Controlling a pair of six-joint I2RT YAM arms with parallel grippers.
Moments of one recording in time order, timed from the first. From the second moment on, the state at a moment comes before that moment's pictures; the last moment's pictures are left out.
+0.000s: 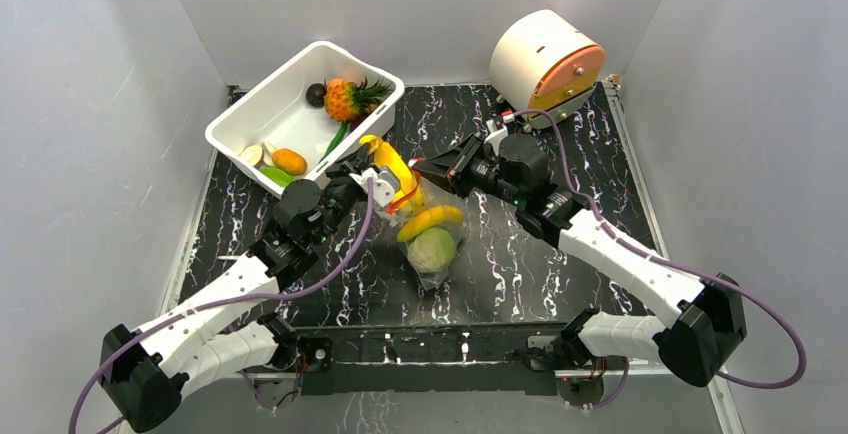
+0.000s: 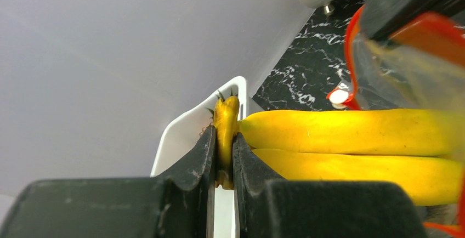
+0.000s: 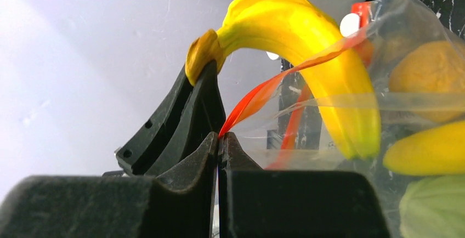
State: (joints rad) left arm -0.72 0.93 0.69 0.27 -0.14 0.83; right arm 0.69 1.18 0.98 0.02 -0.22 1.35
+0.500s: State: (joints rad) left arm -0.72 0.82 0.62 0.17 0.07 0.59; right arm 0.69 1.30 0.99 0.12 -0.26 1.35
